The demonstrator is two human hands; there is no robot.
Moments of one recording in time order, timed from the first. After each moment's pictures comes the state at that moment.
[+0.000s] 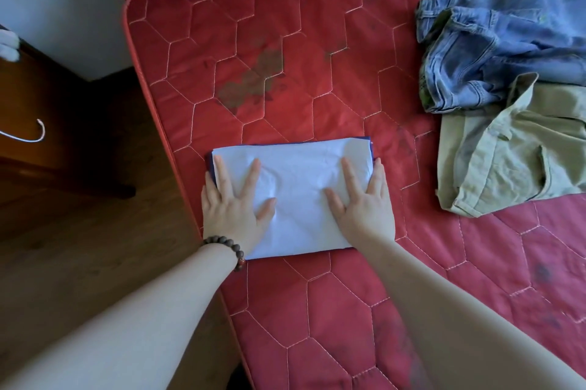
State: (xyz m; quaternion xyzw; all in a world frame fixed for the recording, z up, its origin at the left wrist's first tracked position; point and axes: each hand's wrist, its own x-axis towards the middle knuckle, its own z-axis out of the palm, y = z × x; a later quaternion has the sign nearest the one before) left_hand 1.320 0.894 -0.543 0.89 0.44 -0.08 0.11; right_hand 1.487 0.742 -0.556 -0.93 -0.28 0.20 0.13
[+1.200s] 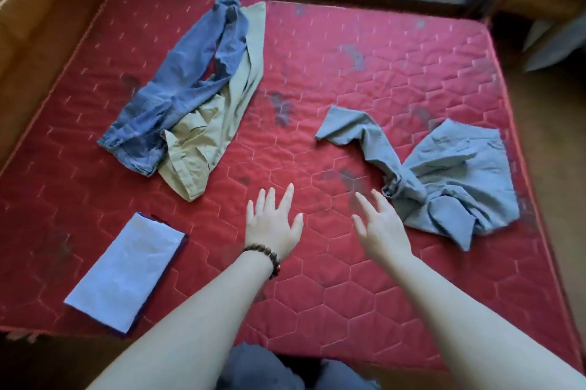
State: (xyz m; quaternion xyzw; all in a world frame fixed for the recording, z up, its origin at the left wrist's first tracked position) left_hand 1.369 0.474 -0.183 0.97 -0.12 -0.18 0.12; right_hand 1.313 0.265 -0.182 -0.96 0.17 0.11 0.20
